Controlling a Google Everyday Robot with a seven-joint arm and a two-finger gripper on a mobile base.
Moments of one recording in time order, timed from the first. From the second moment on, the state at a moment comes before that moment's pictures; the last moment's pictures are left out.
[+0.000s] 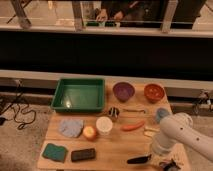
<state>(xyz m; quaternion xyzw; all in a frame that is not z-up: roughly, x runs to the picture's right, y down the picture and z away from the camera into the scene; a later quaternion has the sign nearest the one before) 0.235 0.330 0.710 -0.42 -0.08 0.05 0.90</state>
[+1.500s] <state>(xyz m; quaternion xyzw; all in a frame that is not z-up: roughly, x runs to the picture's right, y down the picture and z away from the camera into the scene) 0.234 0.329 0.709 -0.42 -0.08 0.05 0.90</state>
